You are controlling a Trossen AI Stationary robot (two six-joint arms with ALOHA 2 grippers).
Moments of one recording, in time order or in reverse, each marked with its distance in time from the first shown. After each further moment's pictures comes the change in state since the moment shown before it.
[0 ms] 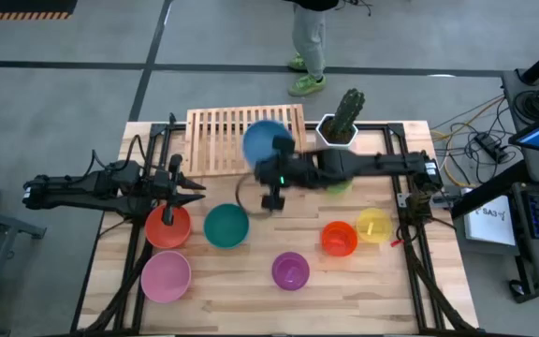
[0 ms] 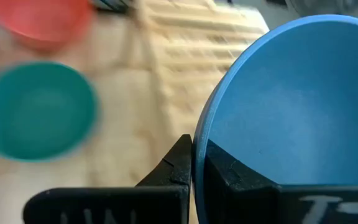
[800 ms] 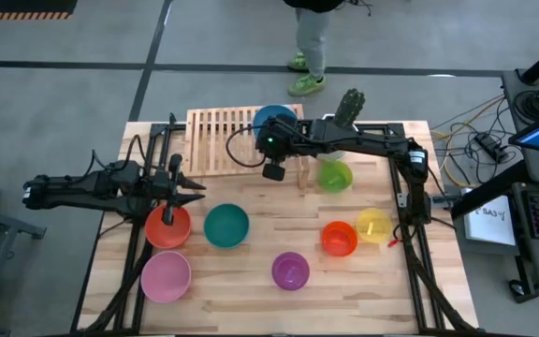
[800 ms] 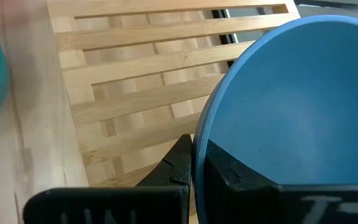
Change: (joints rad) left arm 0.000 0.000 0.000 0.002 0.000 0.019; right arm -0.233 0.079 -0.028 -0.019 -0.161 -0.067
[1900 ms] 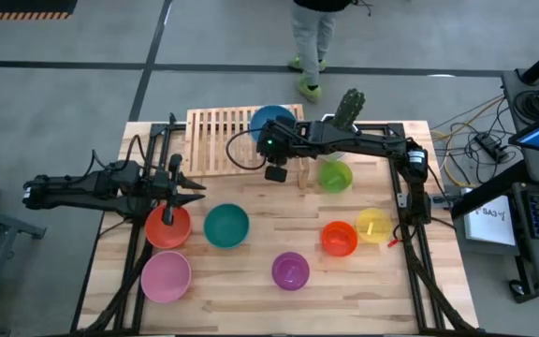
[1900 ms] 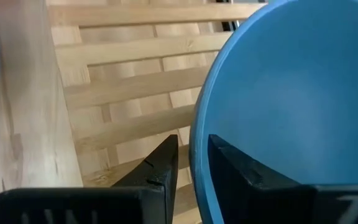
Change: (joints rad) left arm 0.000 0.000 0.000 0.000 0.000 0.004; right arm -0.002 0.003 -0.029 0.003 0.005 -0.040
